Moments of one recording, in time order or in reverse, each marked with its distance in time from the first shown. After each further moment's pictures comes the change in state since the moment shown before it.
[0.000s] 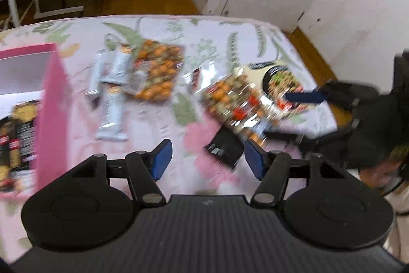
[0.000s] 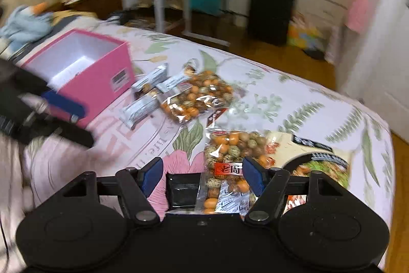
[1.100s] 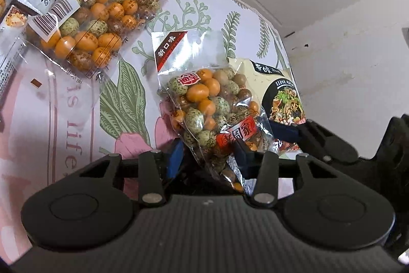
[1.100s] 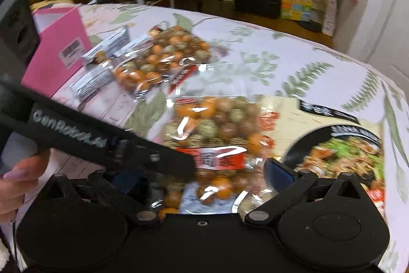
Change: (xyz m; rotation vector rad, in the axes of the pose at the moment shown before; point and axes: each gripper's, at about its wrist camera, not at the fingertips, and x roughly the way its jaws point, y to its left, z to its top) left arm 0.160 0.027 0.006 -0.339 0.078 -0.282; right arm 0.100 -0.035 -0.022 0.091 0.107 -0.042
